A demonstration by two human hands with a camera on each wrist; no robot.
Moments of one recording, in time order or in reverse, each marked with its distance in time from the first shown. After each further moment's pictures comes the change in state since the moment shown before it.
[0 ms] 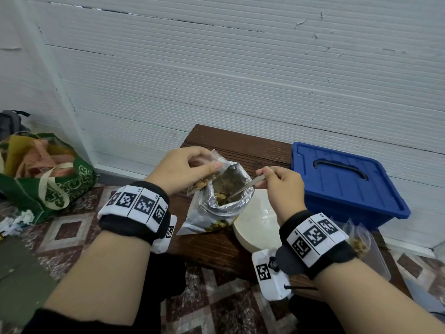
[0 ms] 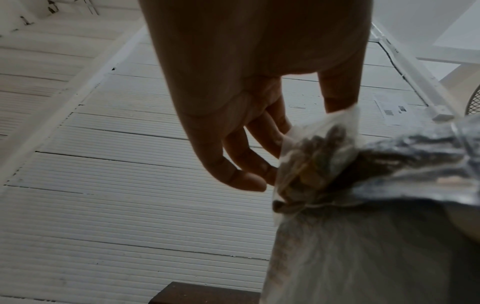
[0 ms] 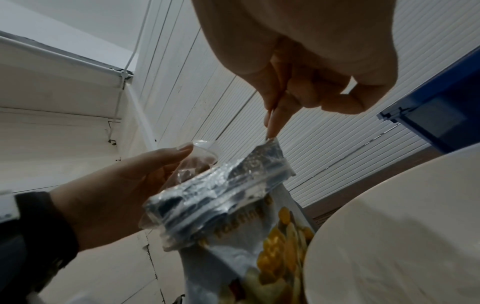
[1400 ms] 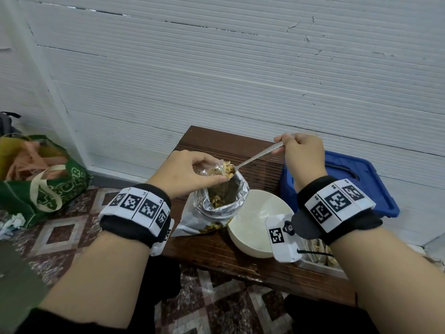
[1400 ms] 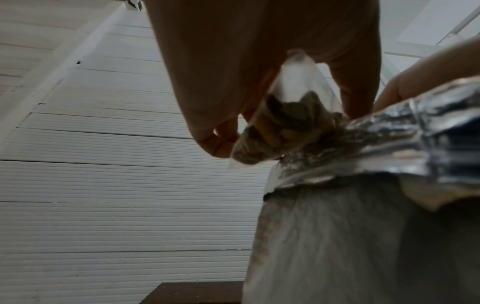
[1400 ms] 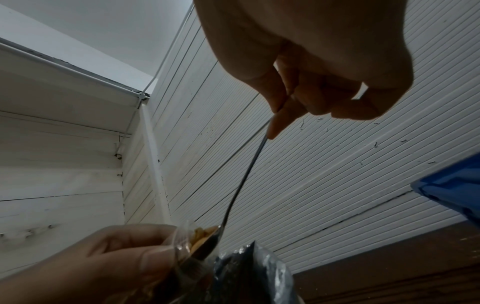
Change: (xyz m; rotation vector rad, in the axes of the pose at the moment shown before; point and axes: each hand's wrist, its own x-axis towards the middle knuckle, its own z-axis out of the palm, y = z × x) left_hand -0.004 0.016 0.009 0.038 -0.059 0.055; right_hand 0.042 -0.043 -0.031 -0.059 0.093 -0.091
